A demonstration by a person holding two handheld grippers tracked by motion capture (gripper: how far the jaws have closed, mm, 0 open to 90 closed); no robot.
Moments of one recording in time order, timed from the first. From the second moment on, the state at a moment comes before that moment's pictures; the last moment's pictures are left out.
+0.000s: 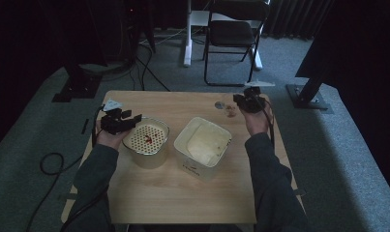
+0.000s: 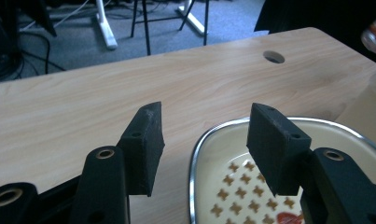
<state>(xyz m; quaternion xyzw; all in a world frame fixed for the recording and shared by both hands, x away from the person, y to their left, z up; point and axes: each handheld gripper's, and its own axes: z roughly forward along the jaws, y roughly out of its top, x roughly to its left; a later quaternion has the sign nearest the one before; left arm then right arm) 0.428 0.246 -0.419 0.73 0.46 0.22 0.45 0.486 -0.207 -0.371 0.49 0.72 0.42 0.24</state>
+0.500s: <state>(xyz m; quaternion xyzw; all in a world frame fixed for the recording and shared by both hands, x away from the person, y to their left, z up) 0.424 0.219 -0.408 0.75 0.40 0.24 0.47 0.491 -0.088 -0.312 0.40 0.76 0.47 0.19</state>
